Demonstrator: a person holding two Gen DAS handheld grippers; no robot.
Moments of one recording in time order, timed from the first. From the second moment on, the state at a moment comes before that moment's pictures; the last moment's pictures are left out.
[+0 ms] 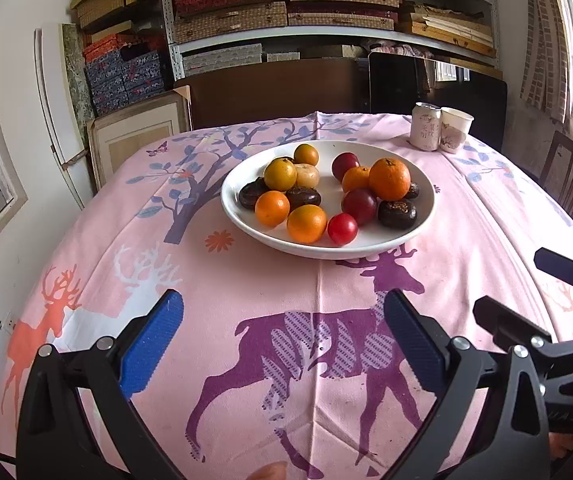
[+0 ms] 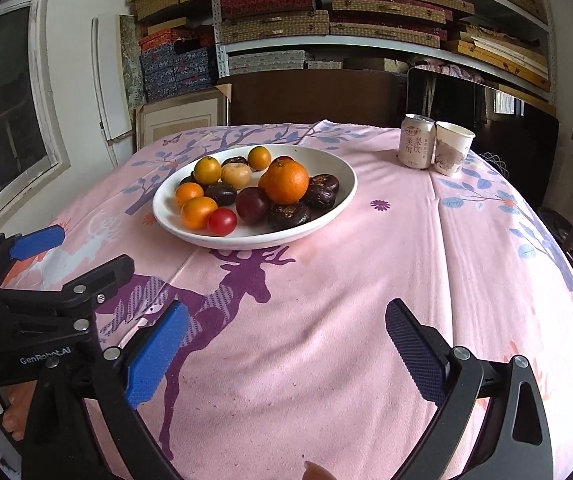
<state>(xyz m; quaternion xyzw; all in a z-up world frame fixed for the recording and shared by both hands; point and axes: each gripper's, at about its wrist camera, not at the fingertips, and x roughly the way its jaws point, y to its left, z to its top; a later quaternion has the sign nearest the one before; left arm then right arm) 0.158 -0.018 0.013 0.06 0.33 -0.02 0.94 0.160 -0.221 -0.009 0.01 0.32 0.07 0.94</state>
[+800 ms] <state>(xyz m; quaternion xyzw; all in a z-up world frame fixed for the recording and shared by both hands) 0.146 -0.009 0.024 0.03 0.30 -0.01 0.95 0.152 -0.219 -0.005 0.01 0.30 0.08 0.95</state>
